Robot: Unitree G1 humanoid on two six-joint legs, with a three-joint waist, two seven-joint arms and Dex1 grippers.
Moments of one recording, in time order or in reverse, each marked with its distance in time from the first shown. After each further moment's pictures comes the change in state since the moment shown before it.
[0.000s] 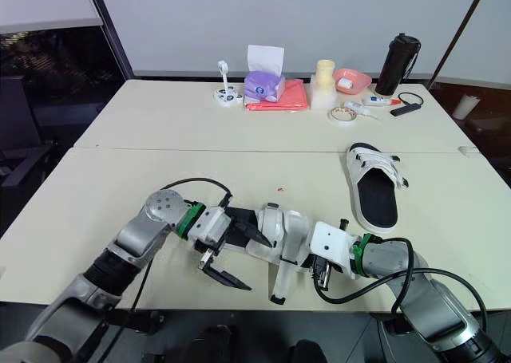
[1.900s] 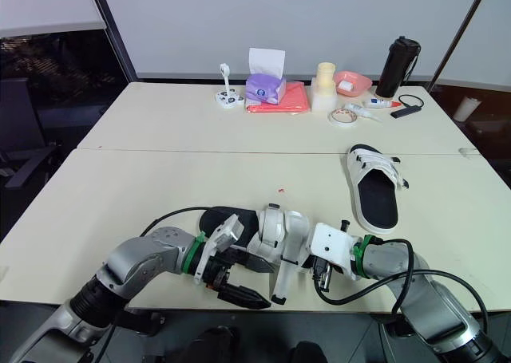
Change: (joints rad) left arm 0.158 0.062 -0.034 -0.336 -0.352 1.069 0.448; right arm 0.008 -0.002 0.001 0.000 -0.010 0.000 -0.005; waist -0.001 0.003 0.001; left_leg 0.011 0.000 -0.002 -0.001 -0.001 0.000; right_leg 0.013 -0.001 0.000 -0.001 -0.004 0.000
